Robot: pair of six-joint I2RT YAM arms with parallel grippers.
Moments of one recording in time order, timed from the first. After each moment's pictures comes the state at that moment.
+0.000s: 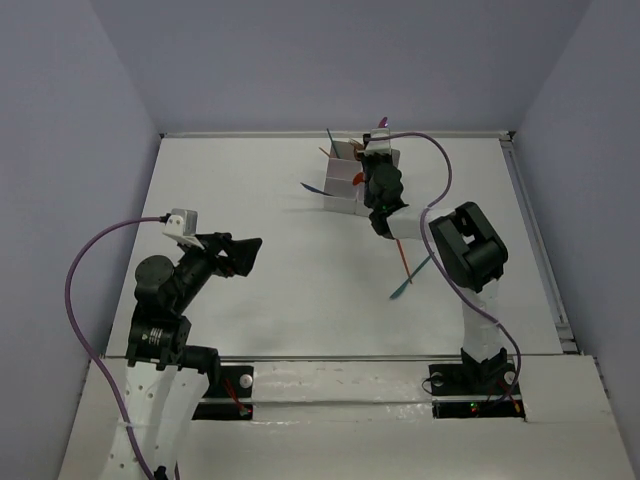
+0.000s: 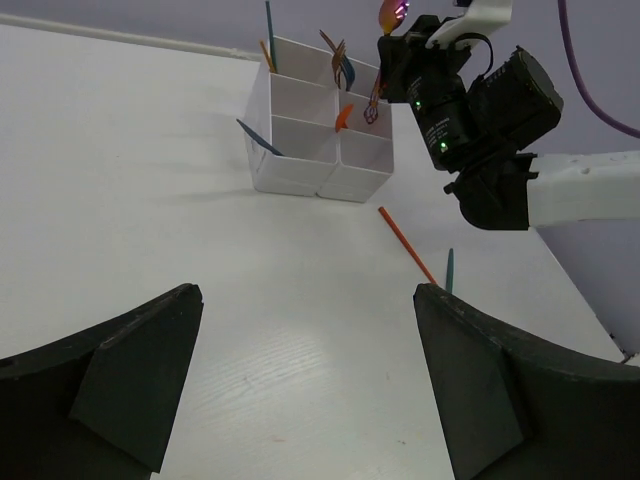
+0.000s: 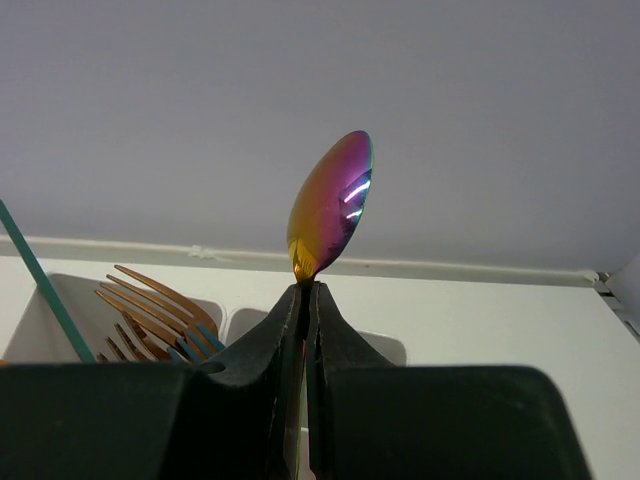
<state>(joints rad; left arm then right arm) -0.13 0.42 0.61 -0.25 0.36 -0.43 0.52 2.10 1.28 1.09 0.61 -0.34</state>
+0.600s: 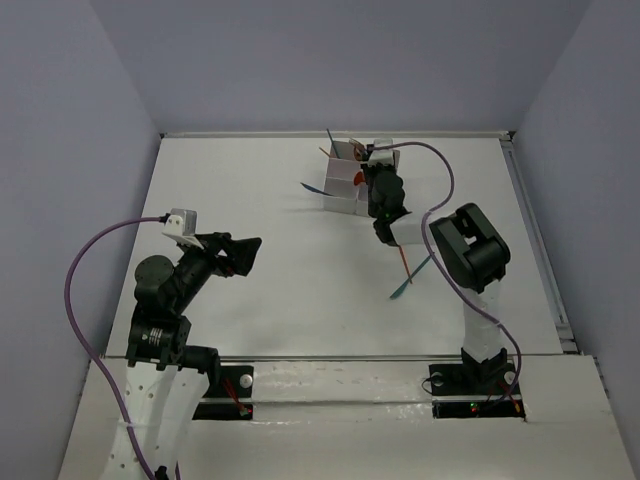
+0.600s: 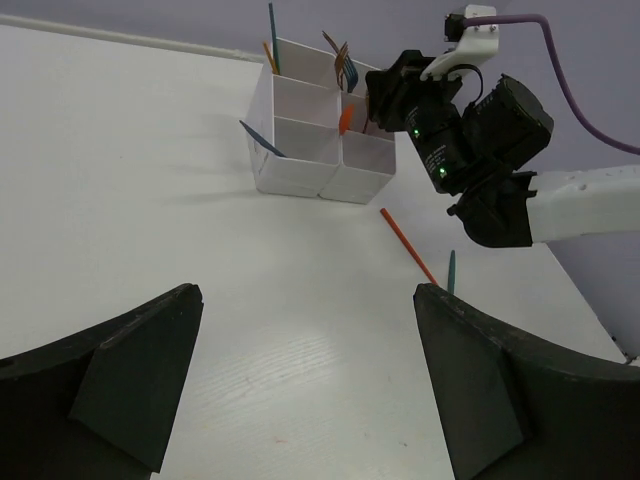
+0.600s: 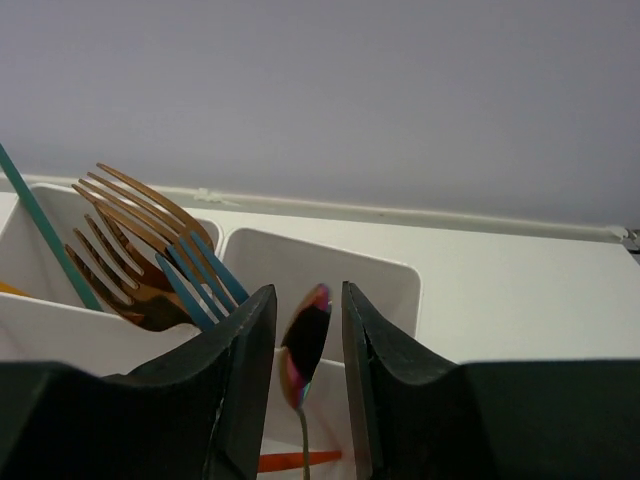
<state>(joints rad) -0.12 0.42 0.61 -0.25 0.36 -0.43 0.51 2.10 1.20 1.07 0.61 -0.26</state>
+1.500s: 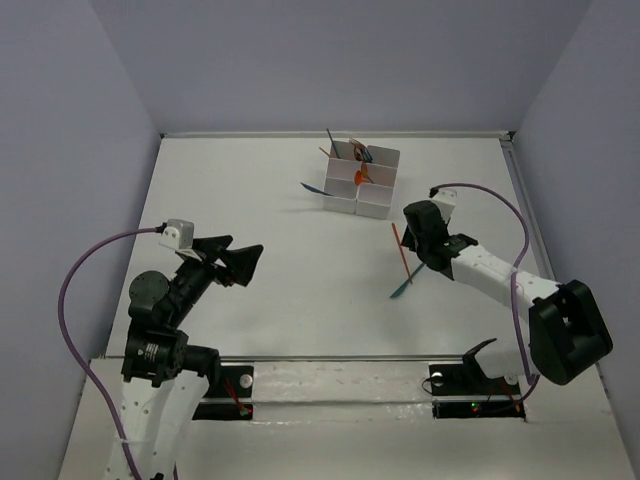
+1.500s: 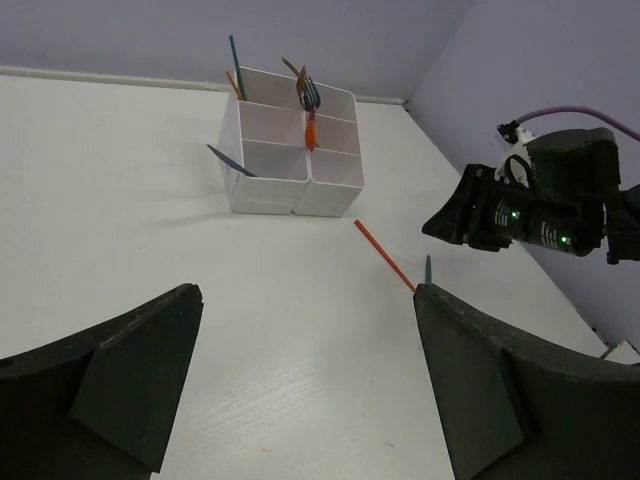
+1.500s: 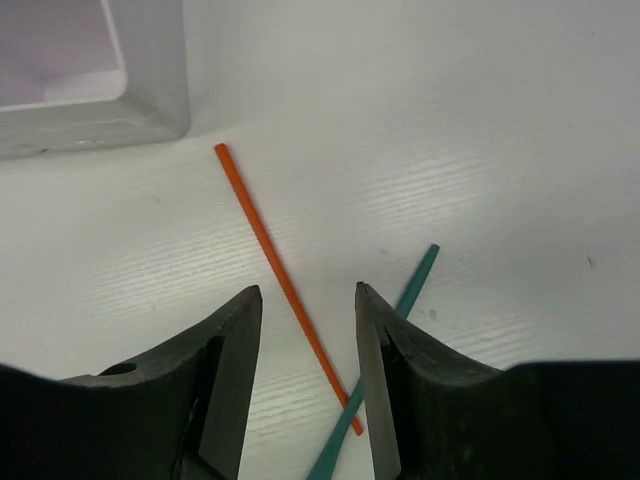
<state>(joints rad) -0.17 0.33 0.60 -0.25 0.36 -0.43 0.50 1.35 0.80 -0.20 0.56 0.60</state>
